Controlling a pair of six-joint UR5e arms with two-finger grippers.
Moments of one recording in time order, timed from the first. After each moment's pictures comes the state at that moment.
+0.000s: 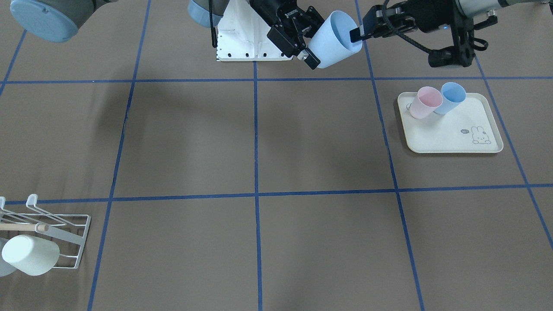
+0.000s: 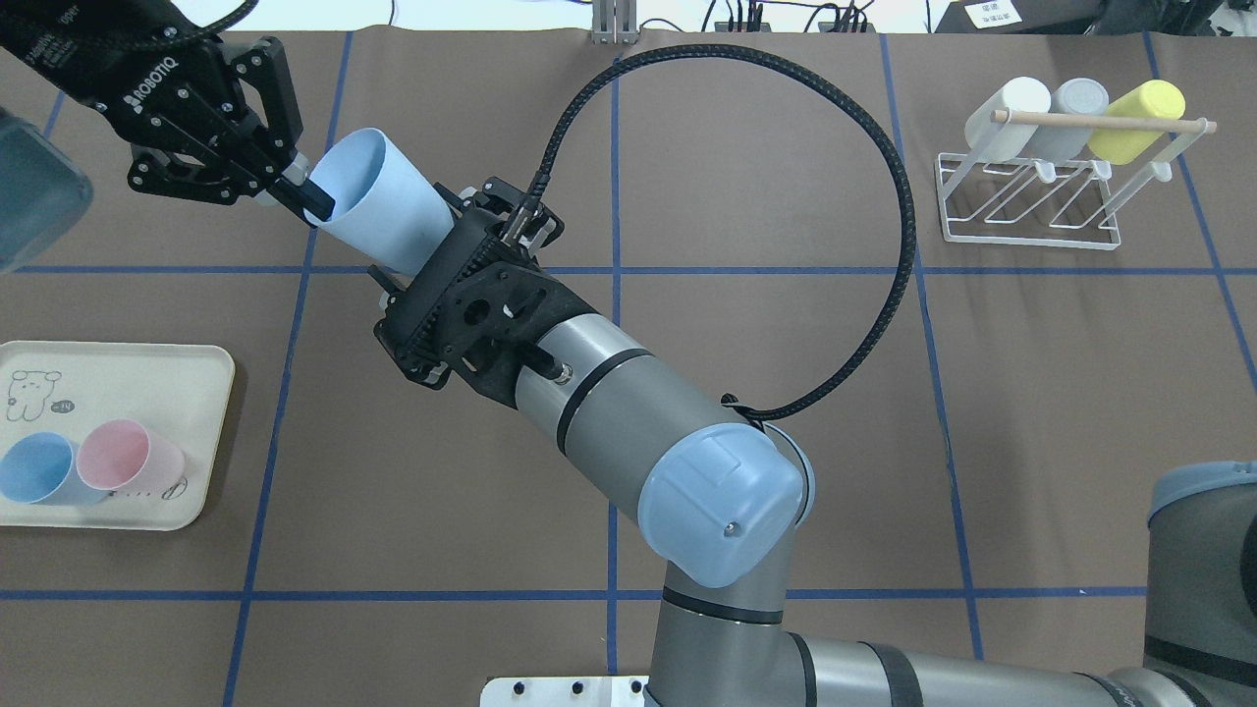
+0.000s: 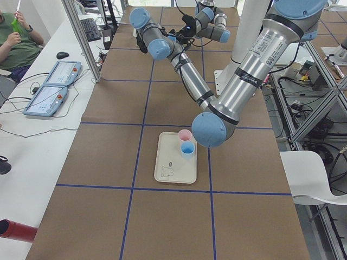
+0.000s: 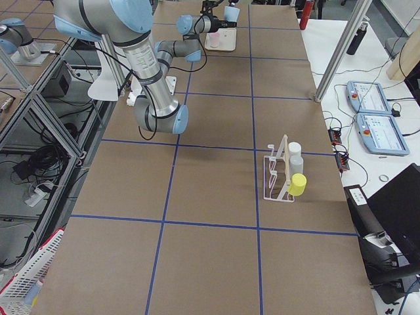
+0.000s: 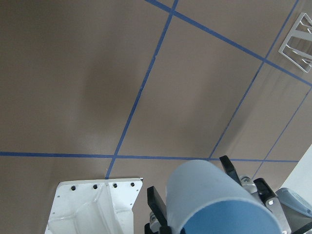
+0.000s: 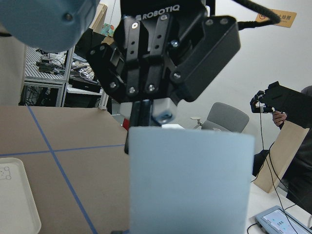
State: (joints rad) left arm -1.12 -2.12 -1.92 -1.64 -2.96 -1.41; right arm 0.28 -0.79 1.74 -0.66 1.07 0.08
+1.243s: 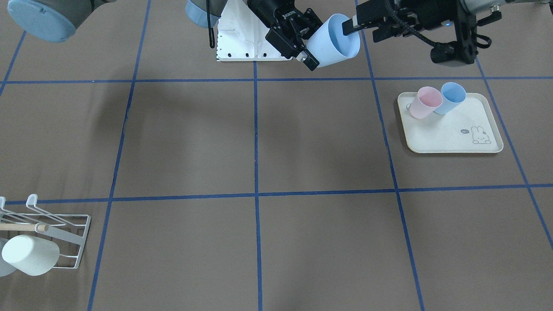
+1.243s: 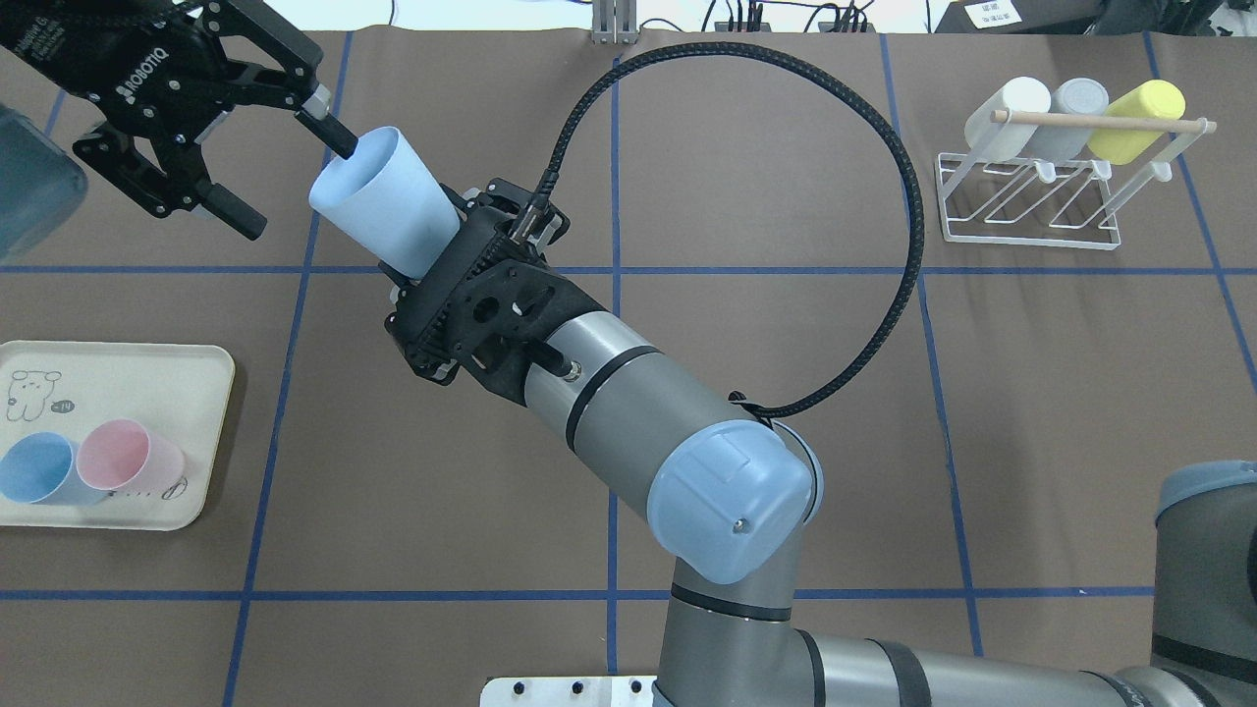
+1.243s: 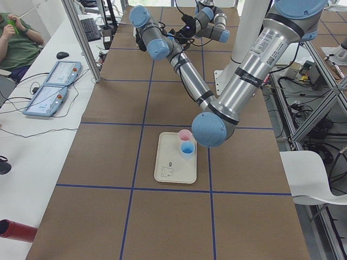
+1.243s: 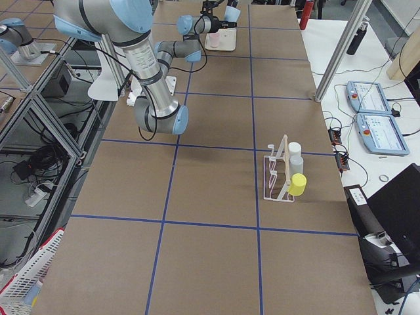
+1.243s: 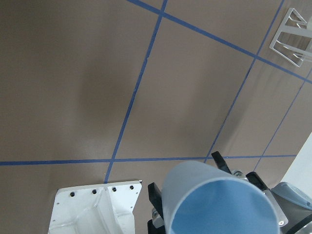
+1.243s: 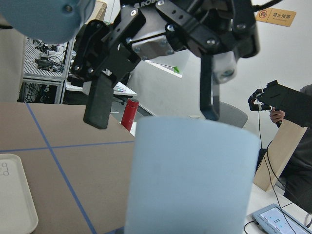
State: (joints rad) left arm -1.14 -2.13 -1.92 -1.69 -2.96 -1.40; right arm 0.28 -0.81 1.75 -0.67 1.07 0.08
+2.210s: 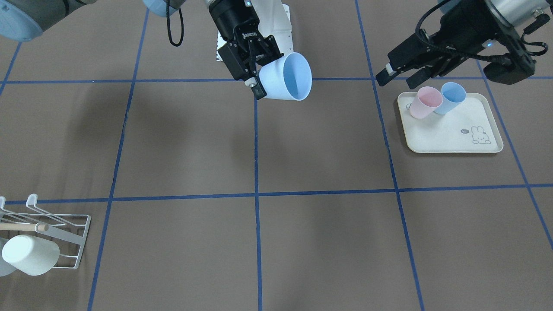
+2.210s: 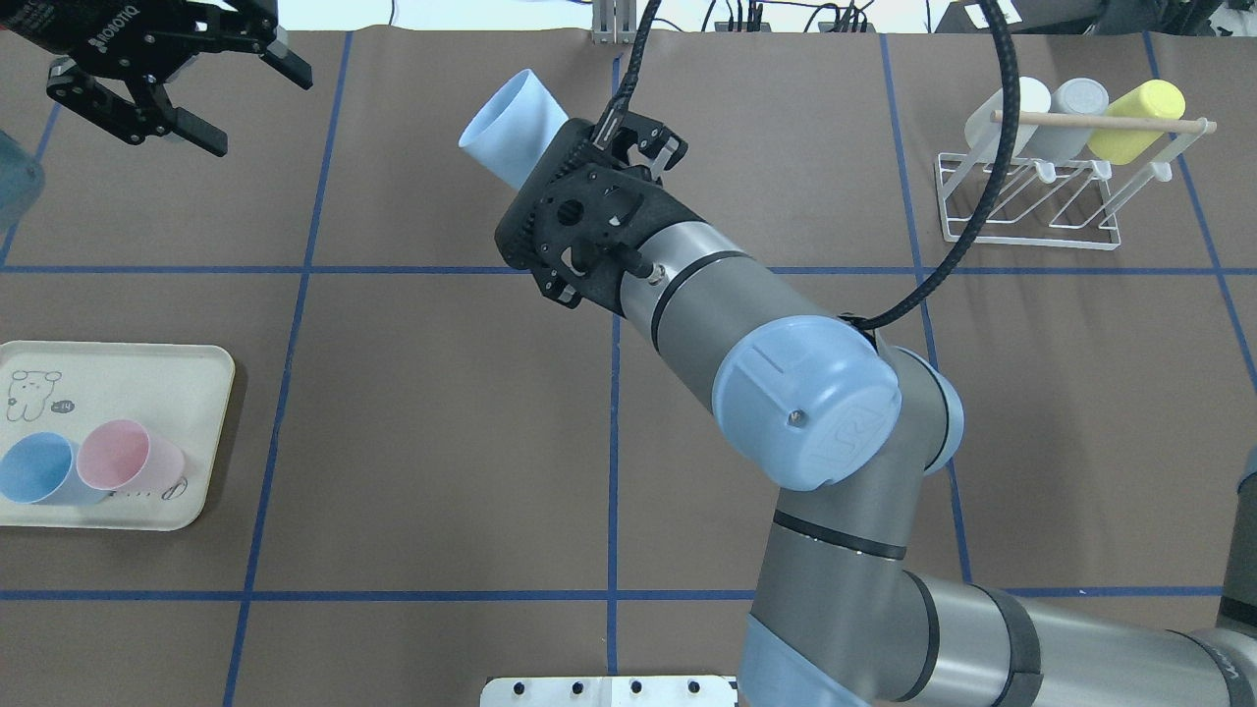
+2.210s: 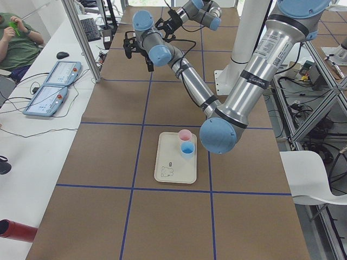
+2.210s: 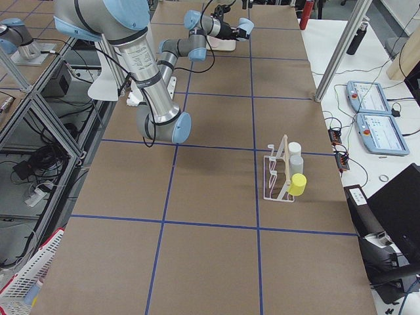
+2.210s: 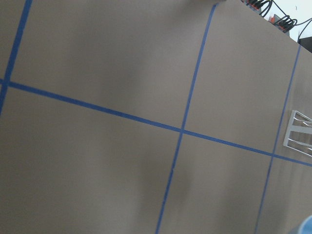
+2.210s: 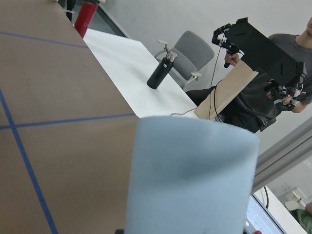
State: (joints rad) left arm -1.16 -2.02 -1.94 -1.68 -2.51 -1.14; right arm 0.49 -0.90 1.92 -1.20 1.17 0.02
